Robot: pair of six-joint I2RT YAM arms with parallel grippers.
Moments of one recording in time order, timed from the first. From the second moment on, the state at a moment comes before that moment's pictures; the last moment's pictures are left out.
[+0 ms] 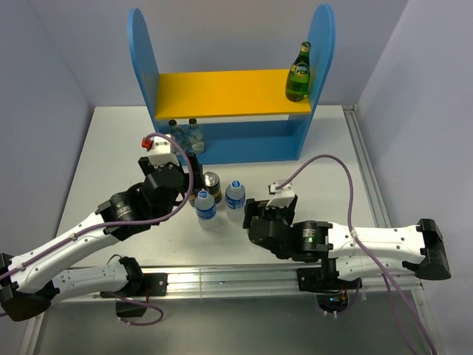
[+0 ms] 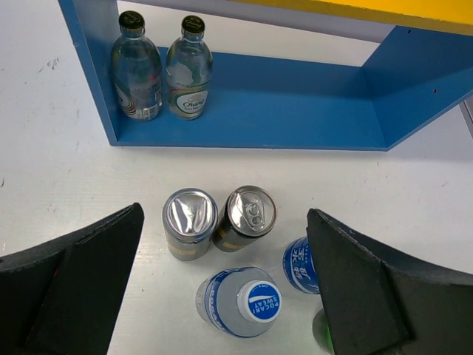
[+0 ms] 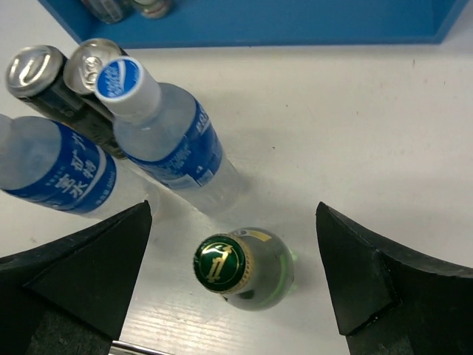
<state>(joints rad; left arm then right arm) -1.02 0.97 1.07 -0.52 -0.84 -0.59 1.39 0.99 0.77 -0.54 1.05 0.87</state>
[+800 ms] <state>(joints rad) -1.02 0.96 1.07 -0.52 -0.84 -0.59 1.40 1.07 0.73 -0.60 1.10 1.04</state>
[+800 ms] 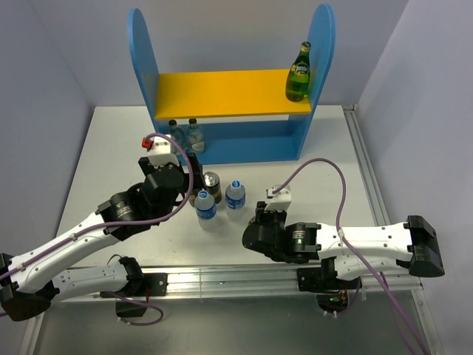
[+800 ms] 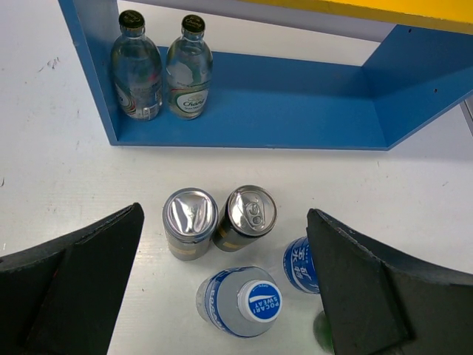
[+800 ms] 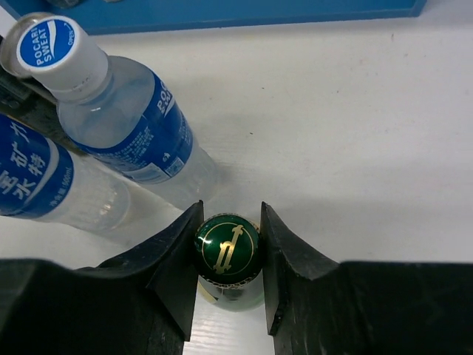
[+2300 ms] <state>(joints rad) -1.03 0.91 1.04 -0.50 -0.83 -0.59 0.48 1.91 2.32 -0.51 0.60 0.06</state>
